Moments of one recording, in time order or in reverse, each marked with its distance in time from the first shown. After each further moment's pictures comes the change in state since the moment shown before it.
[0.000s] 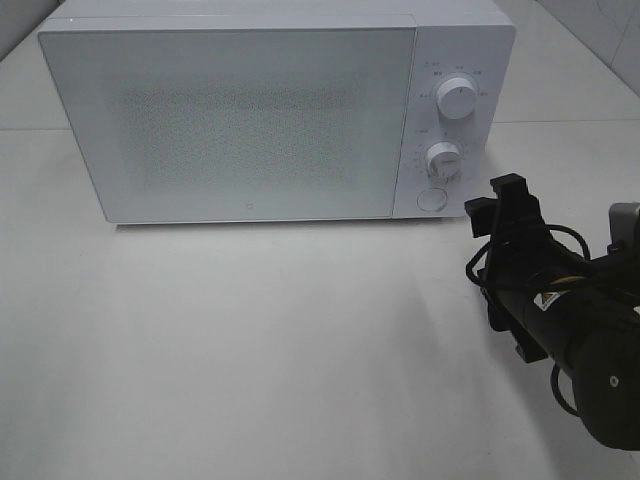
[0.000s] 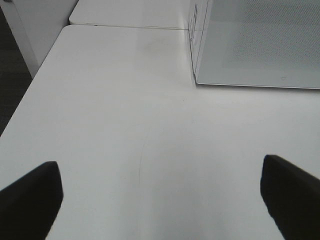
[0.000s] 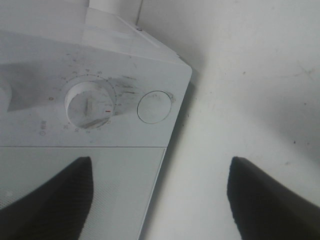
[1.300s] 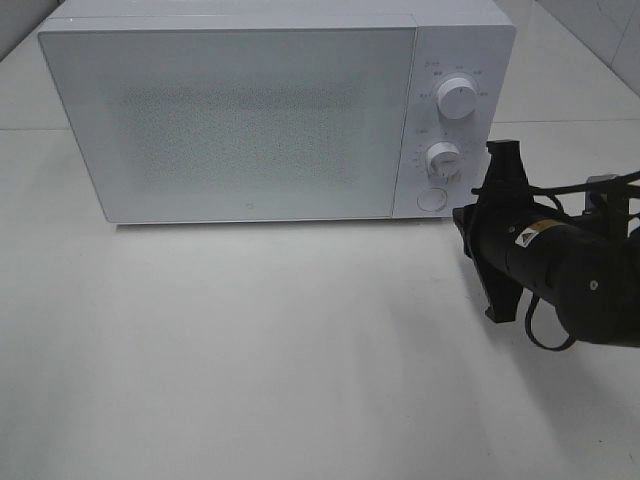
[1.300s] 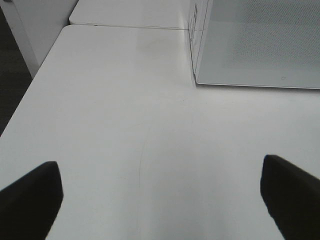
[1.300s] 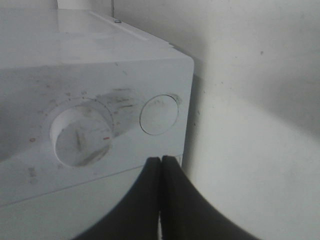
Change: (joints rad) left arm 0.000 0.000 0.000 0.000 0.000 0.000; right arm -0.183 0.001 -0.172 -0.176 0.277 0.152
